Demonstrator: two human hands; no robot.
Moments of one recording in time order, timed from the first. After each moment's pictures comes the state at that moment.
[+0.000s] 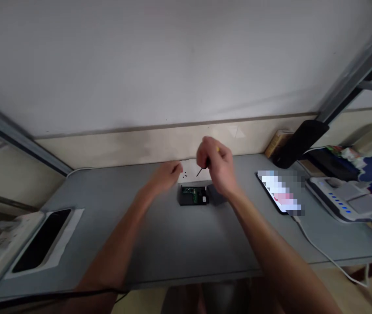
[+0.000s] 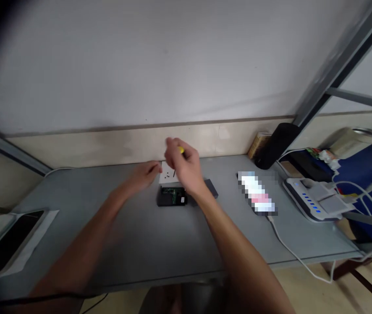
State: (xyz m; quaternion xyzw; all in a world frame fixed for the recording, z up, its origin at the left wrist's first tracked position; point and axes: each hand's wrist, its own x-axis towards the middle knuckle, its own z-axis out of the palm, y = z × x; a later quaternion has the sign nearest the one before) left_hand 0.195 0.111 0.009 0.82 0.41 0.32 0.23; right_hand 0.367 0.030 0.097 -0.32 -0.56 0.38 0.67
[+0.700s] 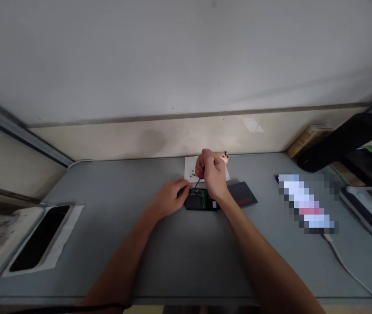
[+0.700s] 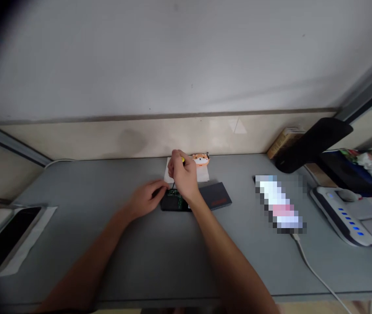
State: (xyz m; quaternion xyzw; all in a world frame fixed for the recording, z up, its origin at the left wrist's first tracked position) left_hand 0.184 0.079 -0.027 0.86 0.40 0.24 0.21; right_hand 0.340 0.087 0.022 -0.33 -0.43 0.49 0.68
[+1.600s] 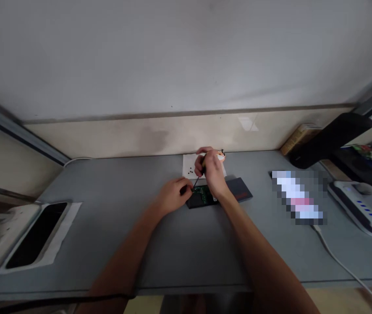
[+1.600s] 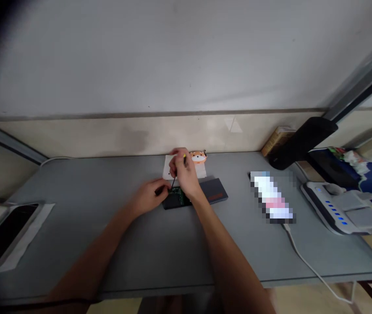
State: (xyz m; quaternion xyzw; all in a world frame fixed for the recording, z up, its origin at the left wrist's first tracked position) left_hand 0.197 0.072 -0.031 0.84 0.44 0.23 0.23; right_hand 0.352 0.079 0.013 -0.32 -0.45 0.52 0.65
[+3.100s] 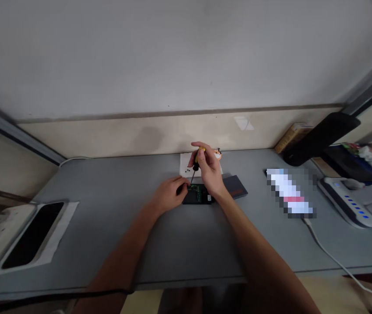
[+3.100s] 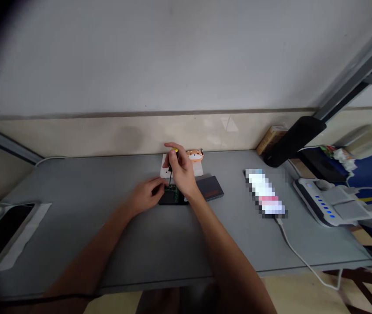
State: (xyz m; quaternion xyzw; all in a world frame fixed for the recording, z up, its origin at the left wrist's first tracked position) left_hand 0.194 0.070 -0.031 0.86 0.42 0.24 0.20; right_hand 0.354 0.070 0.022 -0.34 -0.54 0.40 0.66
